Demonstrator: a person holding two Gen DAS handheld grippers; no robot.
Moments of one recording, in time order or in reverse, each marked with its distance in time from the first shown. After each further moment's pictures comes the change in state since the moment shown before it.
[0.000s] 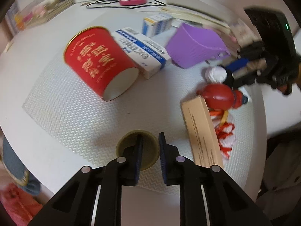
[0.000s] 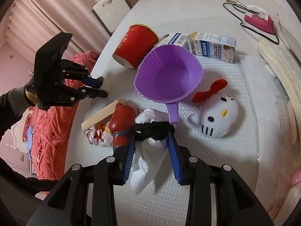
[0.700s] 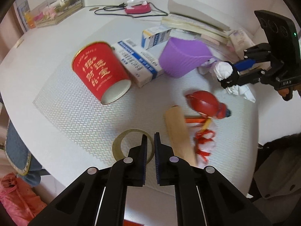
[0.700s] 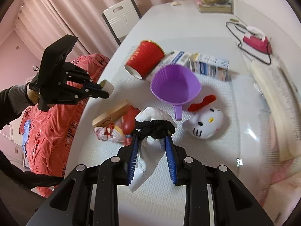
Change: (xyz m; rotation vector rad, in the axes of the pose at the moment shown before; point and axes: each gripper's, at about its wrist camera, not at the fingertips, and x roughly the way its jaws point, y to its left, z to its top) left arm -0.029 -0.032 0.002 -0.030 -0.024 0.058; right arm -0.049 0.013 -0.007 -0.091 -0.074 -0.020
